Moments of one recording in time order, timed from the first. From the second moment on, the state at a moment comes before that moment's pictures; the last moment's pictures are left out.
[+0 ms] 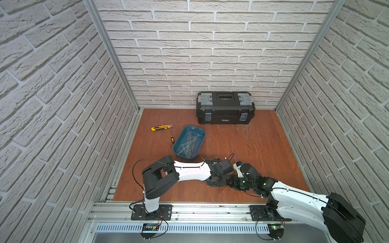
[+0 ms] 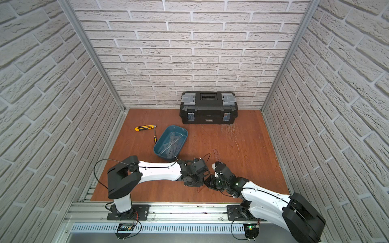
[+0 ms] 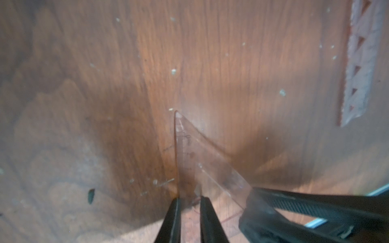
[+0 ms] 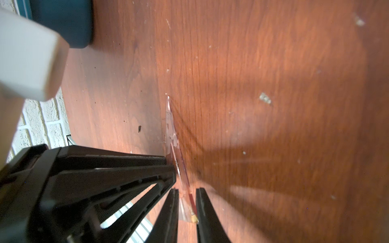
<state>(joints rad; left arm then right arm) -1.20 1.84 1.12 -0.53 0.05 -1.07 0.71 0.99 0.23 -0.12 -0.27 1.03</state>
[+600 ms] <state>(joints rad) -1.19 1.56 1.09 -0.75 -0.08 -1.07 0.71 1.04 0.36 -0.17 -0.27 1.00</state>
